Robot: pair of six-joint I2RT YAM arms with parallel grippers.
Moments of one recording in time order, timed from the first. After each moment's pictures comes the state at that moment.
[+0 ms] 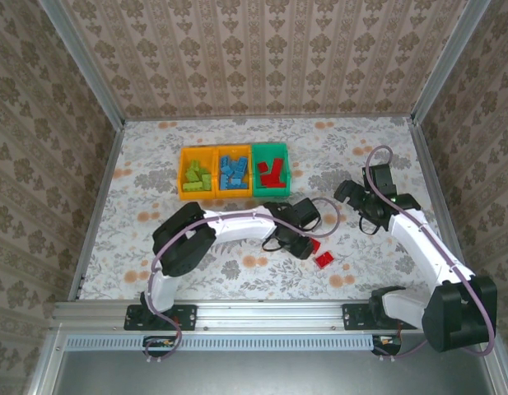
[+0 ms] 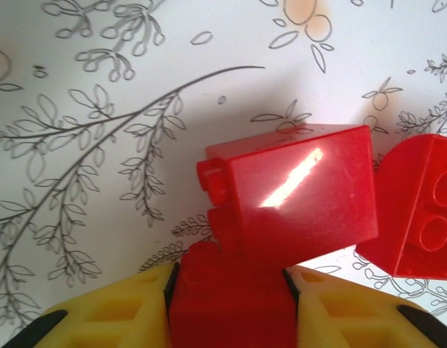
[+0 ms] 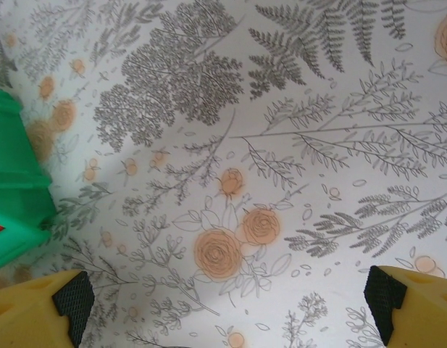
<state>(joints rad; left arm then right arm) -1.13 2.01 1.39 -0.58 0.16 -0.35 0.12 1.15 0.82 -0.64 0.06 0.71</state>
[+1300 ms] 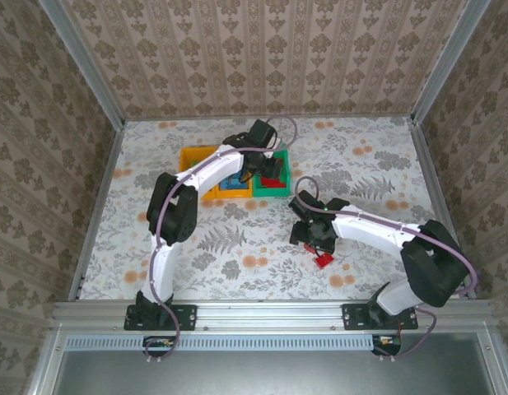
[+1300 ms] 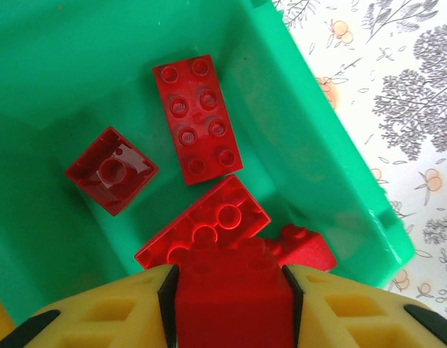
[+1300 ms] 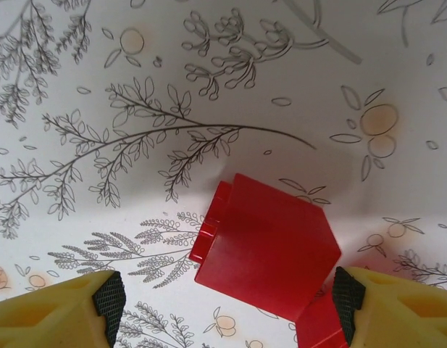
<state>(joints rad) -0.66 2.18 1.86 -0.72 0.09 -0.17 0.68 1.50 0.88 -0.78 0.05 0.98</state>
